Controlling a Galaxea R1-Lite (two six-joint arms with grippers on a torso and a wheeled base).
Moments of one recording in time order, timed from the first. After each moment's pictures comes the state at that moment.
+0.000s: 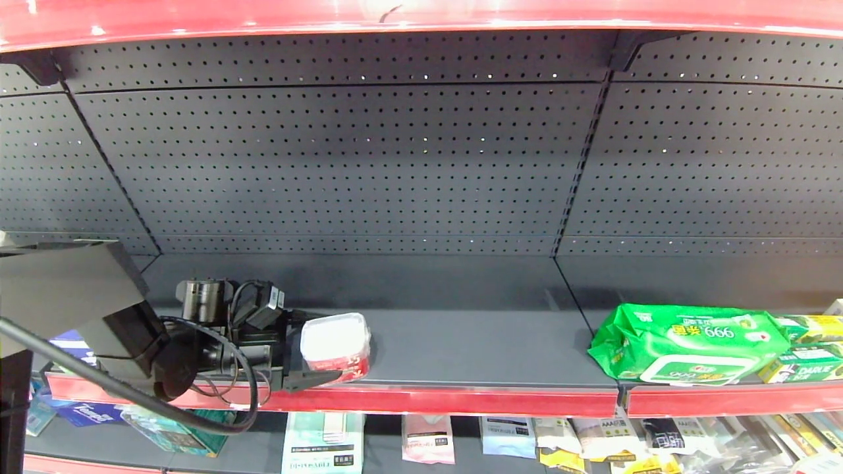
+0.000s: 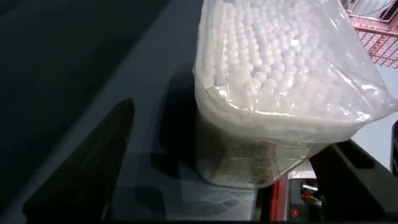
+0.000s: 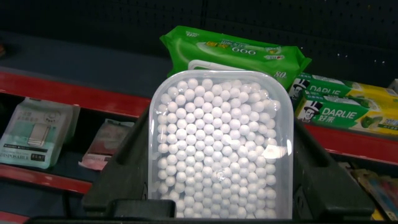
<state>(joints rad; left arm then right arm) -0.04 2.27 -0.69 -0.92 -1.17 0.65 0.00 0.01 -0.03 0.00 0.11 -0.14</state>
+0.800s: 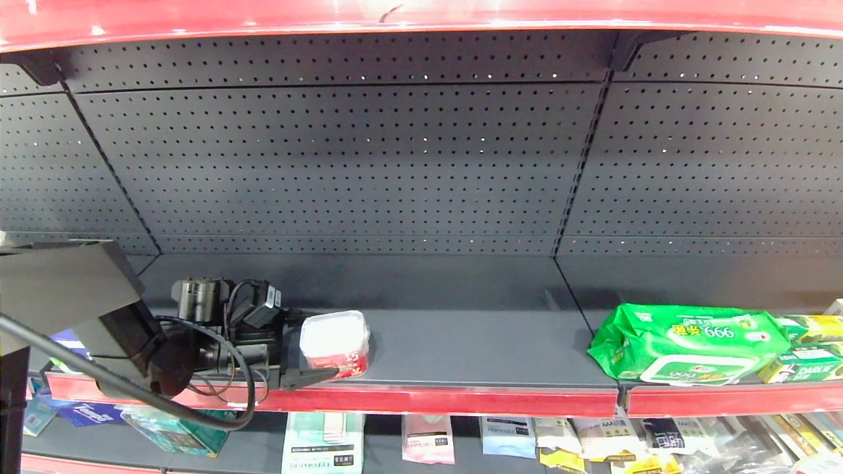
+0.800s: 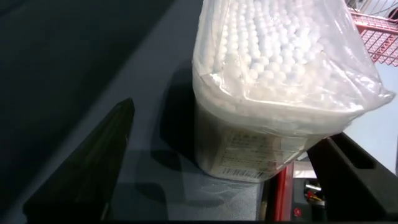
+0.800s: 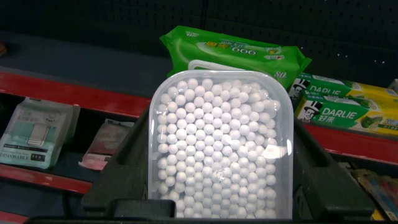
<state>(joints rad) -0.02 2.27 -0.69 -0.92 -1.16 0.65 0.00 0.01 -0.03 0.00 0.11 -0.14</state>
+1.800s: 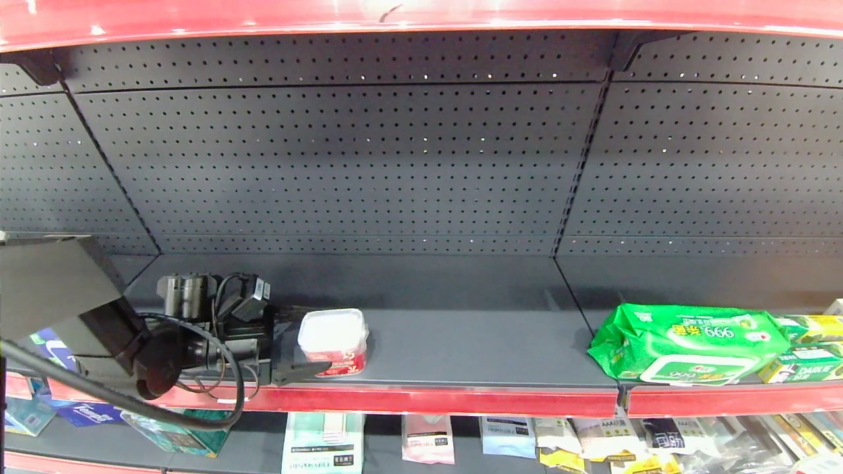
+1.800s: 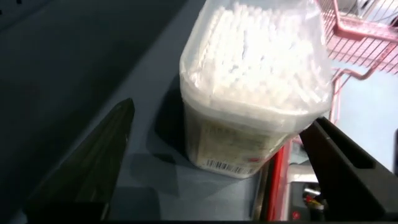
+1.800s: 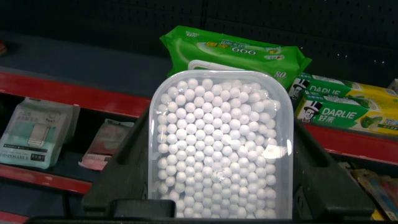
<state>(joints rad) 0.00 2.22 -0.67 -0.92 -1.18 0.59 0.00 0.01 -0.03 0.00 0.11 -0.14</state>
